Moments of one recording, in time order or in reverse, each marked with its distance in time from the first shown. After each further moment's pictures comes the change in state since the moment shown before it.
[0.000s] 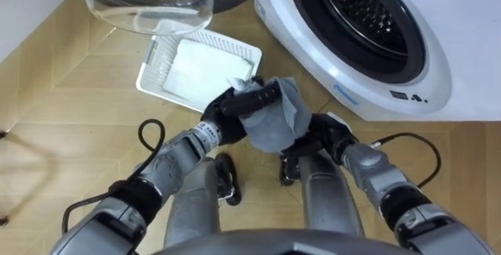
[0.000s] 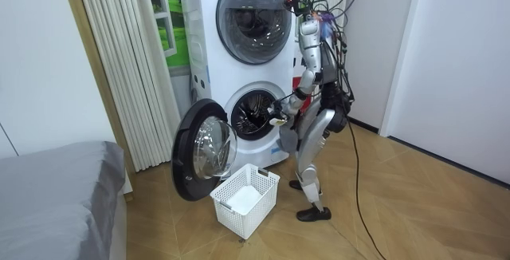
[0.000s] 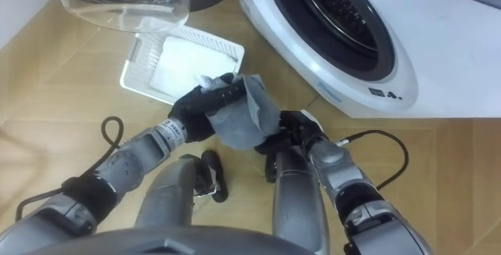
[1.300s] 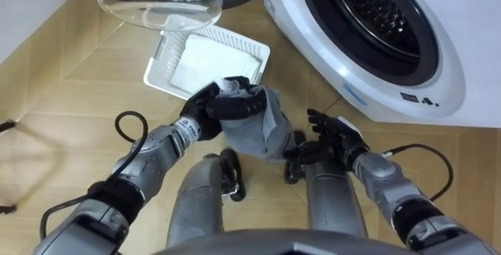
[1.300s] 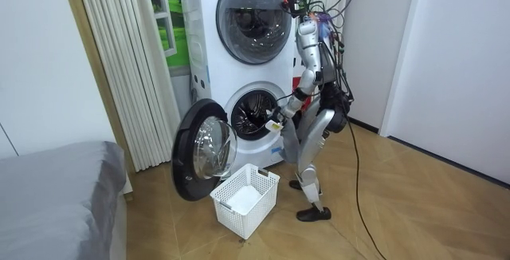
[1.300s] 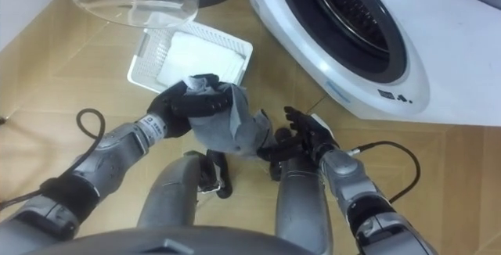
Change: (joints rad) left arm 0.009 0.074 0.067 -0.043 0.329 -0.102 0.035; right arm 0.058 -0.050 0.000 0.017 0.090 -0.121 0.033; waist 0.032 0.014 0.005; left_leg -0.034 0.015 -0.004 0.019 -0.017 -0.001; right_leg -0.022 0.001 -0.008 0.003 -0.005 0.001
